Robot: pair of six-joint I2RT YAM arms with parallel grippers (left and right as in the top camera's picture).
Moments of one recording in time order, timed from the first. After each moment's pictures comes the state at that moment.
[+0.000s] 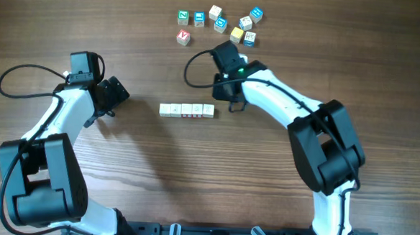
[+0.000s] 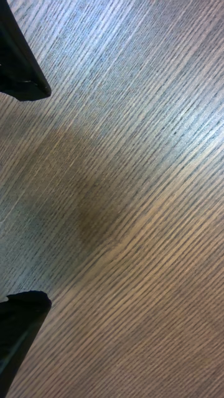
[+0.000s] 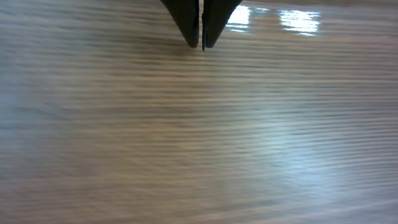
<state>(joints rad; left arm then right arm) 0.17 1.71 0.97 -0.49 -0.11 -0.54 0.55 2.12 1.48 -0.61 0.04 0.61</state>
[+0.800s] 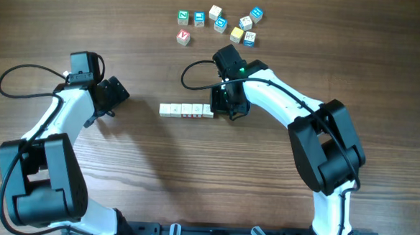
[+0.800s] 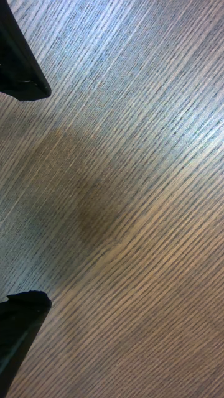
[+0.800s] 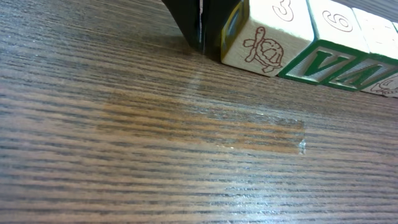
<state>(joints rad) 0.17 1.71 0.97 -0.49 -0.11 -0.54 0.56 2.12 1.48 -0.74 -0.23 0.55</state>
